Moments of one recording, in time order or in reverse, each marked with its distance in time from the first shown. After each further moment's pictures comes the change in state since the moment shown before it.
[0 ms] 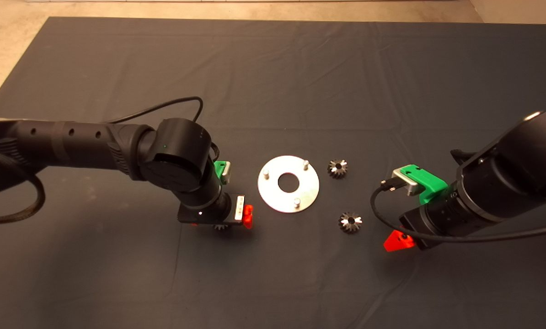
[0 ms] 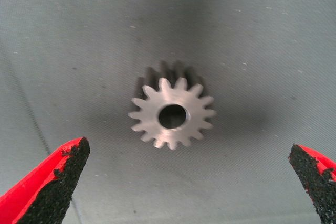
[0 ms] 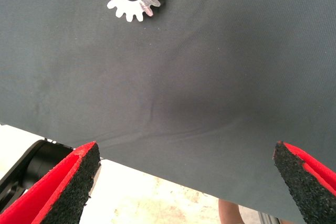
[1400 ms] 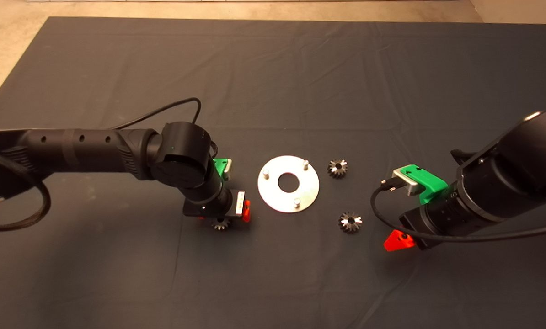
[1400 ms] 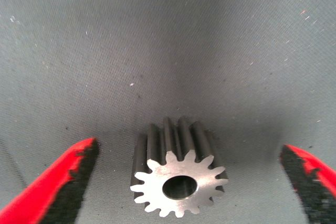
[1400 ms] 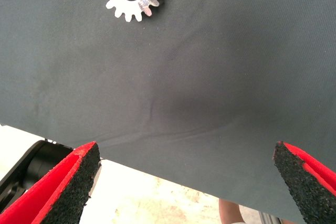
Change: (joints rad) left arm 0.041 0.000 -0.086 0.060 -0.053 0.102; right arm 0.000 0.000 0.000 0.000 -0.001 0.003
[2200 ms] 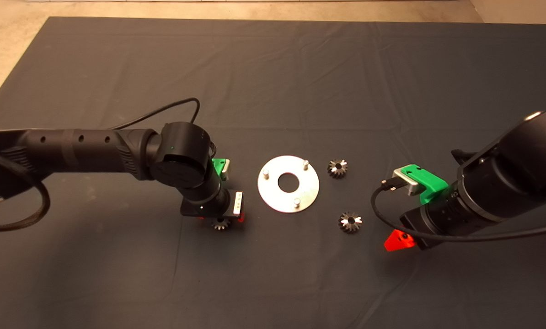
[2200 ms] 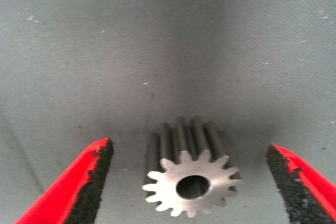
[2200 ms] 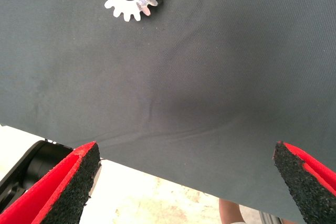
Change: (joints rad) left arm 0.000 -0.003 0.000 0.000 0.029 0.000; right arm 0.000 -0.002 0.000 0.000 0.000 0.000
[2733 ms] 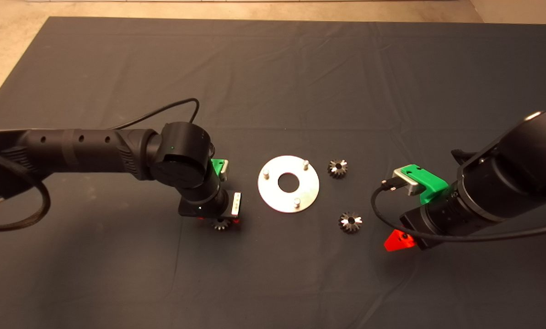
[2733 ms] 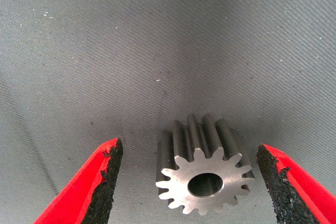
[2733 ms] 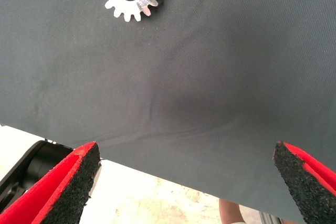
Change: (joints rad) left arm 0.000 0.004 0.000 -0.008 0.018 0.000; right arm 0.000 0.000 0.000 0.000 0.001 0.000
